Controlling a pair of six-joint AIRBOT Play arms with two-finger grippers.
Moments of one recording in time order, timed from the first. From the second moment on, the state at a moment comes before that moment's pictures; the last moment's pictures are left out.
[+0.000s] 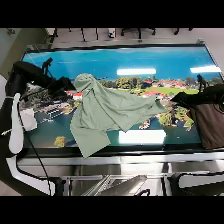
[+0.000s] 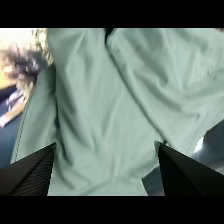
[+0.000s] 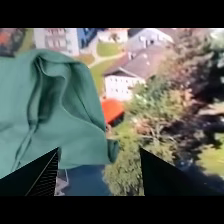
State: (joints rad) left arm 0.09 -1.74 1.73 -2.17 1.48 1.66; right arm -0.44 -1.60 1.22 2.26 -1.16 -2.02
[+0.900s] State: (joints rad) left arm 0.02 -1.75 1.20 -2.17 1.32 1.74; right arm -0.32 -1.77 1.21 2.42 -1.23 -2.10
